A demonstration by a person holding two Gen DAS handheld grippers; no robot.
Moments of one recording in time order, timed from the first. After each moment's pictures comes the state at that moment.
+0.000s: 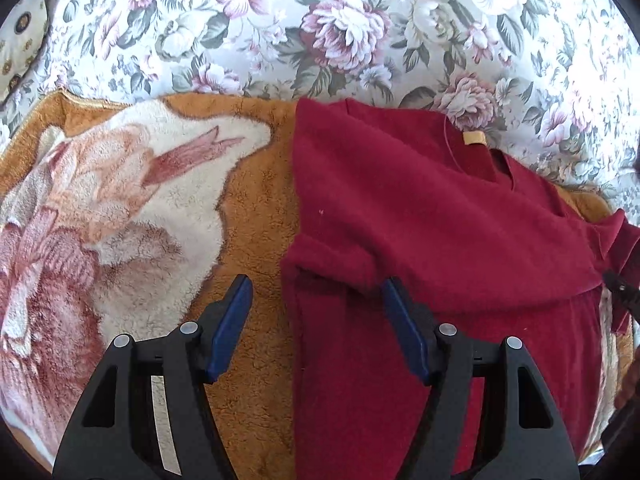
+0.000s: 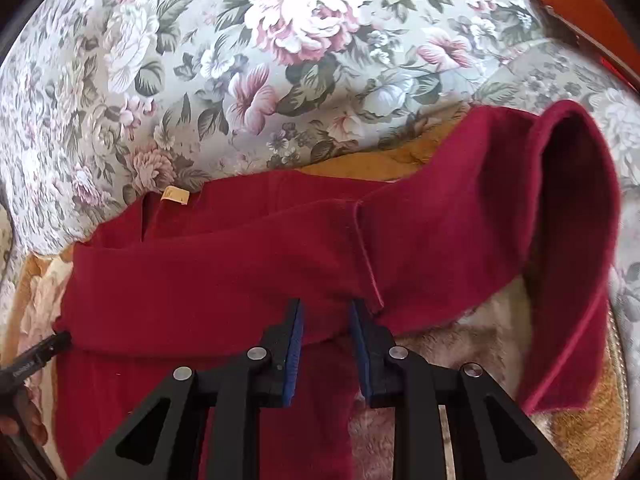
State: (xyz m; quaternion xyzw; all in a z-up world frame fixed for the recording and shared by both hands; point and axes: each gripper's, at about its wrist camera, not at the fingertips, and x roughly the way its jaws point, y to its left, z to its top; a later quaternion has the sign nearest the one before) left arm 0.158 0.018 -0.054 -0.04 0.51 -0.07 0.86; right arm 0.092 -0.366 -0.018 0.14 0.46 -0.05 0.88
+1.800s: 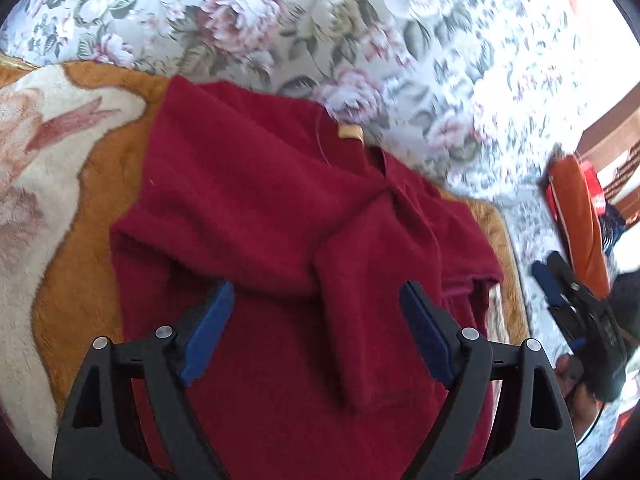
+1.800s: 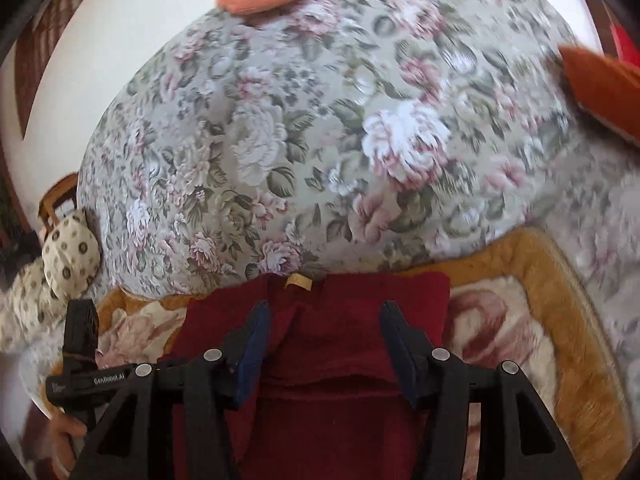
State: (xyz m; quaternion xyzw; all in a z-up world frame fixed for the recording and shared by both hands) left arm 0.147 -0.022 -0.050 -0.17 0.52 -0.23 0.80; right arm 0.066 -0.334 0.030 0.19 0.34 0.08 0.92
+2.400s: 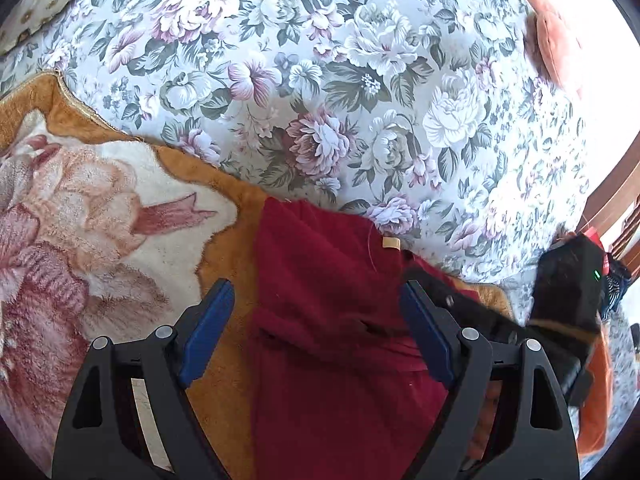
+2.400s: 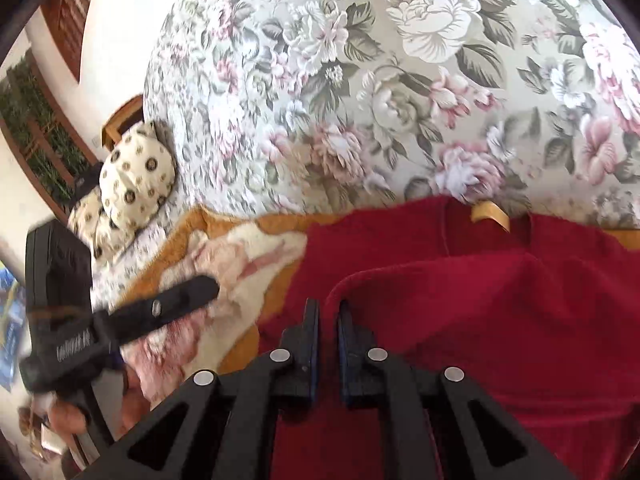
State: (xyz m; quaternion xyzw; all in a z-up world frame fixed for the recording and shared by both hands) left arm 0.154 0.074 -0.002 -0.22 0.41 -0.16 0.87; right arm 0.177 -0.154 0.000 0.20 0.42 0.28 0.84
